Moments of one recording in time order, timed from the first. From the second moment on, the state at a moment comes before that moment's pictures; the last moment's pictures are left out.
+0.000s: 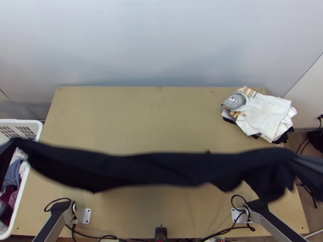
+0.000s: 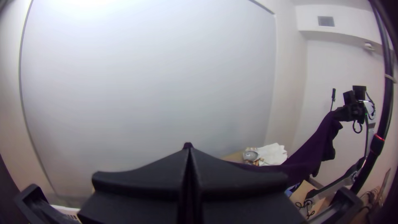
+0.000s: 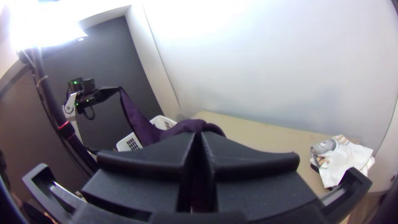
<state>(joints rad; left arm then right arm) 0.20 0.87 2.18 -1.40 0.54 0.05 0.28 0.93 2.12 -1.39 -0.62 0.21</state>
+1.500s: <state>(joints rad) 0.06 1.70 1.31 -0.32 0.10 0.15 0.04 2.02 1.70 -0.69 -0.43 -0.12</state>
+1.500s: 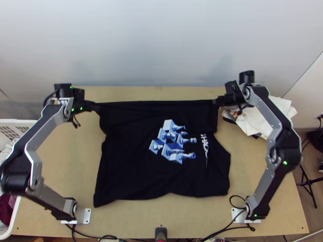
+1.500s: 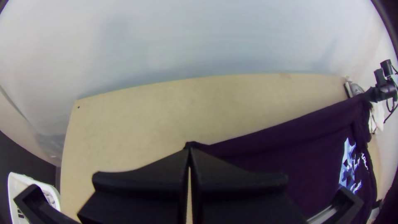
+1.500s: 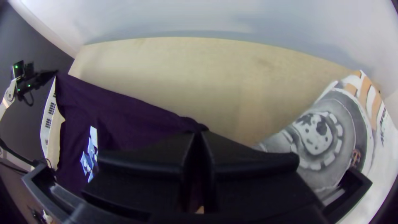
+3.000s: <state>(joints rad) -0.03 1.58 1.09 -0.48 0.11 0.20 0.08 1.72 1.24 -0.79 -0.38 -0.06</state>
